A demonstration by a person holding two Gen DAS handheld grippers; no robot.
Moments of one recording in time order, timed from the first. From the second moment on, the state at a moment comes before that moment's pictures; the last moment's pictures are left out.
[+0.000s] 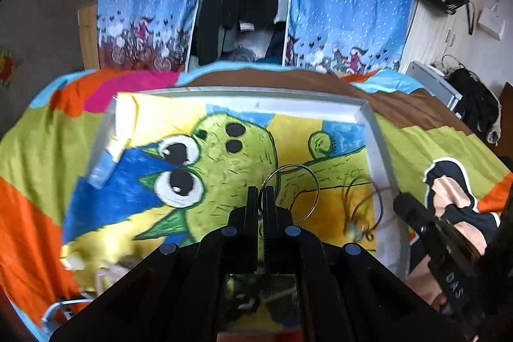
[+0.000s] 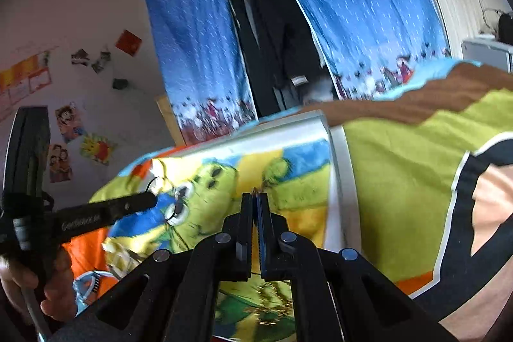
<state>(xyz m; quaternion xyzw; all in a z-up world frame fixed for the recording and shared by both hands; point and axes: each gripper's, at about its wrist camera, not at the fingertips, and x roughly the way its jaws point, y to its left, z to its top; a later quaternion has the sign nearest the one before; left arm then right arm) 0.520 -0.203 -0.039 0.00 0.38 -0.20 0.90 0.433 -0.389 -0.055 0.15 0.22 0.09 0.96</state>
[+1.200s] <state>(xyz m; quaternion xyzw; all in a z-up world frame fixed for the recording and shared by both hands) 0.402 -0.133 0.026 -0.06 0.29 -0.10 0.95 0.342 -0.386 0.000 0.09 0.14 0.03 0.99</state>
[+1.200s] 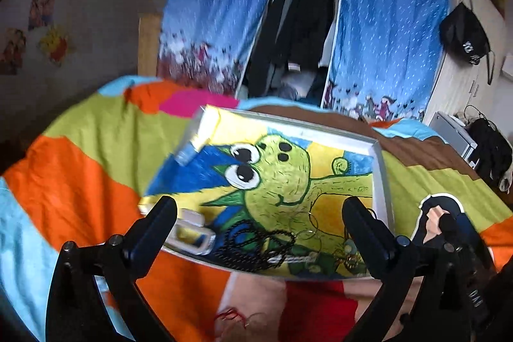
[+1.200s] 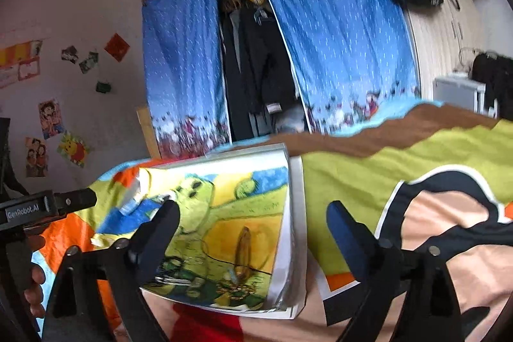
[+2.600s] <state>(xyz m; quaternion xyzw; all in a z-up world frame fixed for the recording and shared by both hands) 0.163 -0.011 -0.044 0.00 0.37 -0.04 0.93 0.150 -0.282 -0.036 0.08 0.29 0.04 0.95</state>
